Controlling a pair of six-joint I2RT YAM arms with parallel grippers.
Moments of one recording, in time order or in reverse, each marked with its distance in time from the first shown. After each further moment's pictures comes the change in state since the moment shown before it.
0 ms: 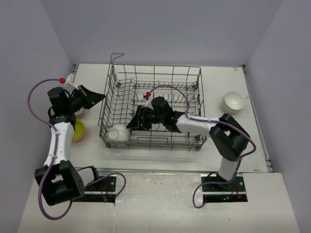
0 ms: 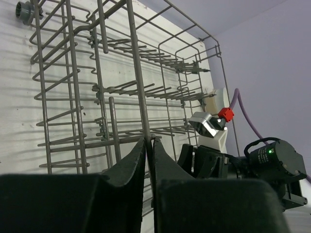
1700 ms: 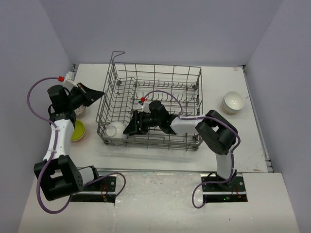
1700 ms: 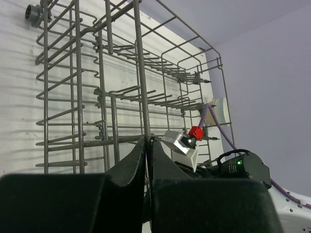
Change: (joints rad) left arm 0.000 0.052 0.020 0.059 -0.016 -0.043; right arm 0.004 0.162 -0.005 0.196 -0.163 0.015
